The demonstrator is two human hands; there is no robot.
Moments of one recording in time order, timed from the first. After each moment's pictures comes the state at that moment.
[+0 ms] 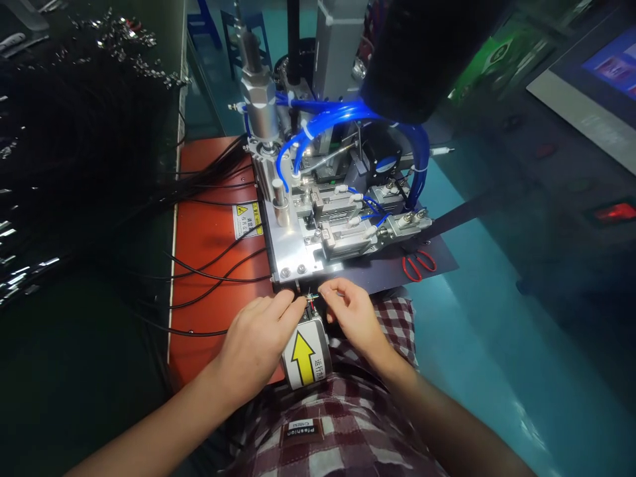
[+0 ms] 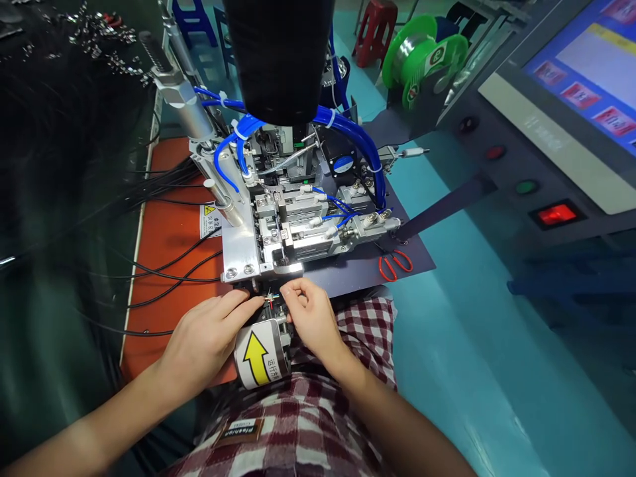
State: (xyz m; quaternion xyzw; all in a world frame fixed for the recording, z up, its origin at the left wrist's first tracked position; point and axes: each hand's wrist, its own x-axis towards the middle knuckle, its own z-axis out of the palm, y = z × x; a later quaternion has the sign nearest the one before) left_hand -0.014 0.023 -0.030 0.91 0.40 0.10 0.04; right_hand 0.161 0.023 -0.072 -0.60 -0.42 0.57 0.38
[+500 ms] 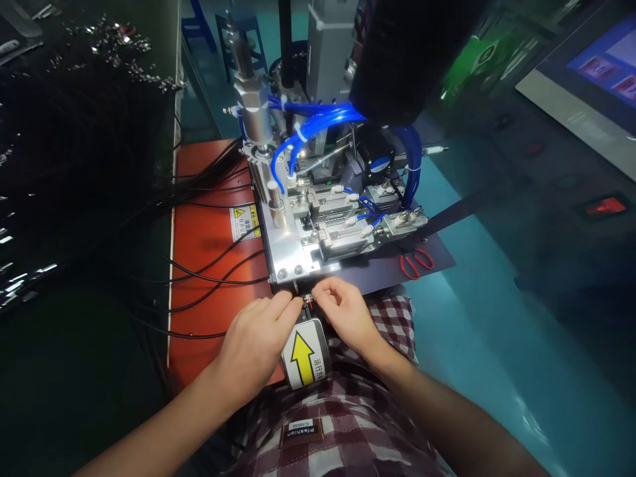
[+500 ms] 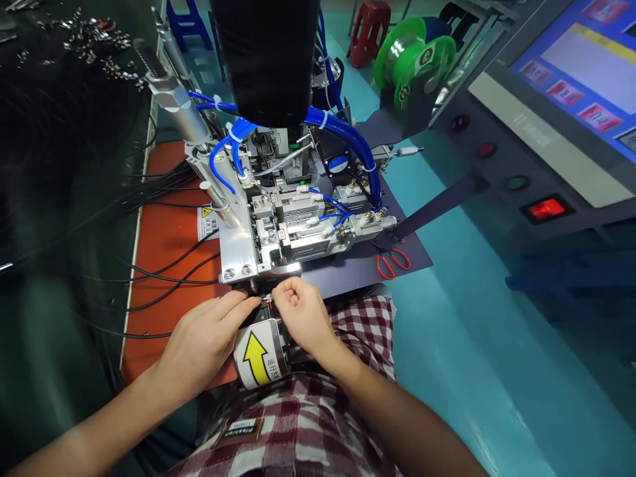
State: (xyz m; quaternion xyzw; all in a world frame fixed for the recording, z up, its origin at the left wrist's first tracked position) left_hand -0.014 0.022 -0.030 0.91 0.41 0.09 0.04; right_hand 0.155 0.027 -0.063 -0.60 -0.46 0.53 0.38
